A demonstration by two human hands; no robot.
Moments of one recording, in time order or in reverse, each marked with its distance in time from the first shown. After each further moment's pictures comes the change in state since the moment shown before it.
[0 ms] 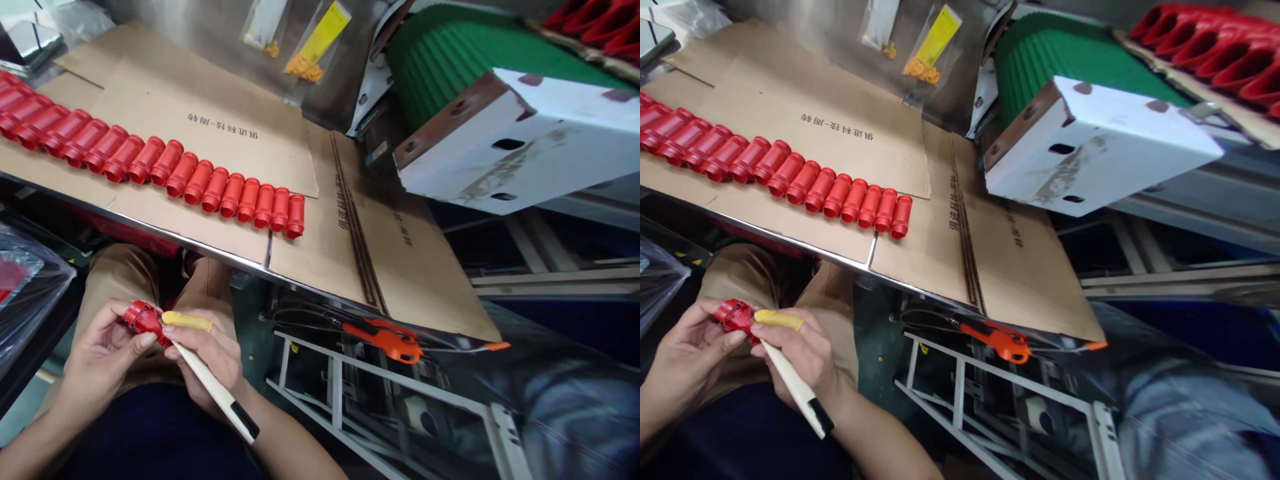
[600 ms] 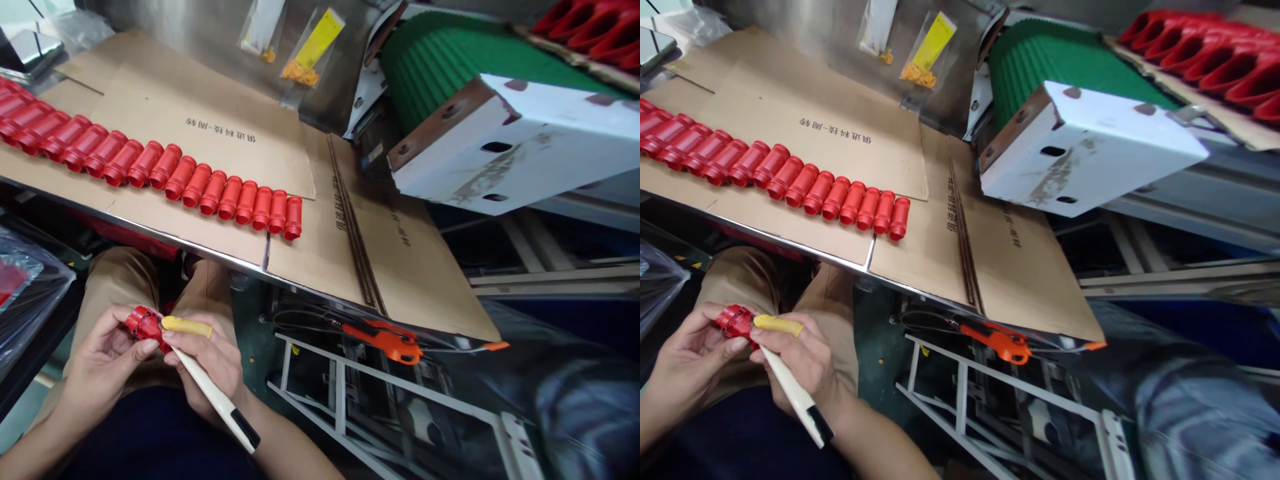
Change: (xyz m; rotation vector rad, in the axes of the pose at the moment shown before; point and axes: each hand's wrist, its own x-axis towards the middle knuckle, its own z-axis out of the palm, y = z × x) left_hand 0.000 0.005 0.010 0.109 -0.011 0.108; right_hand -0.001 -0.004 -0.001 -0.004 -0.004 0.003
